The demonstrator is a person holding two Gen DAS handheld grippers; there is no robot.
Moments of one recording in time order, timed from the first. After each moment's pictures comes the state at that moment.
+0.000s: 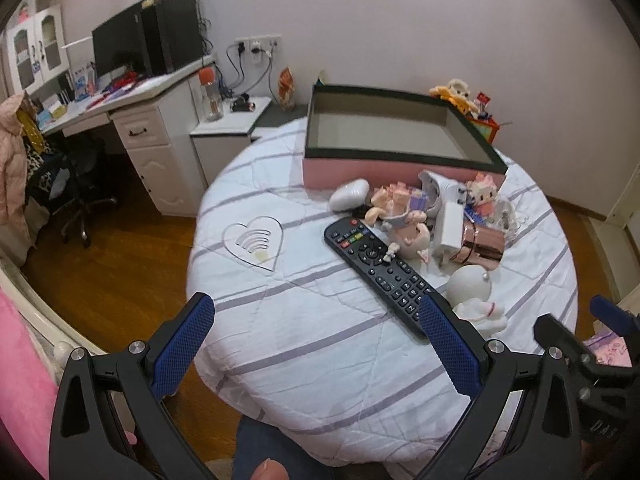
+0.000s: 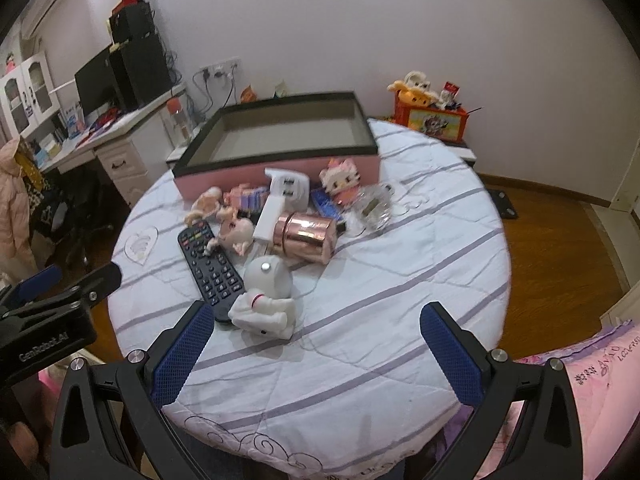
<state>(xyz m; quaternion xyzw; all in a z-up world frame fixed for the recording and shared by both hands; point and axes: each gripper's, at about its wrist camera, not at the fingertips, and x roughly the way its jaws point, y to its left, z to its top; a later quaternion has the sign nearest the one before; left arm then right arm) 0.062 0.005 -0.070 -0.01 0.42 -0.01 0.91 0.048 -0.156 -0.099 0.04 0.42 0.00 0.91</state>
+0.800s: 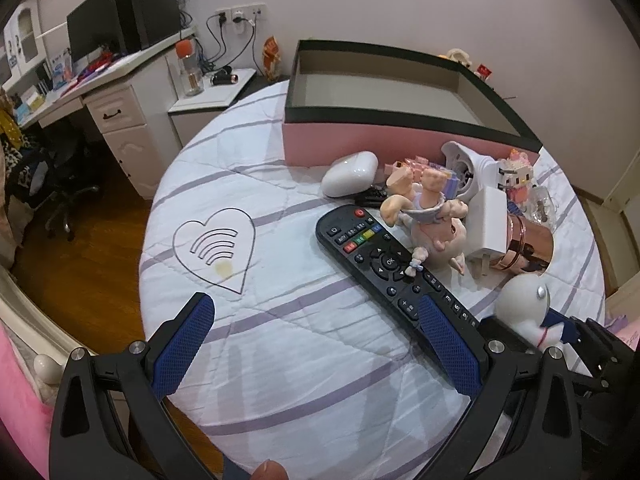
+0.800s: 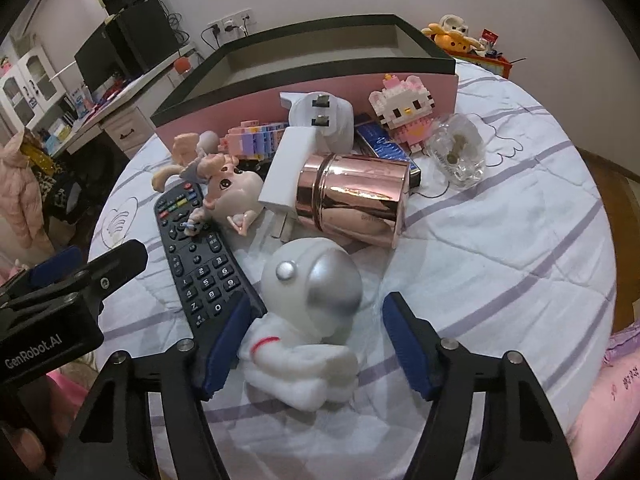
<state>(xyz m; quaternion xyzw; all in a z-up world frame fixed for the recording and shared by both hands) 0.125 -0.002 -0.120 0.00 0.46 -0.03 0.89 0.111 -0.150 -0.169 0.08 0.47 0.06 0.88</state>
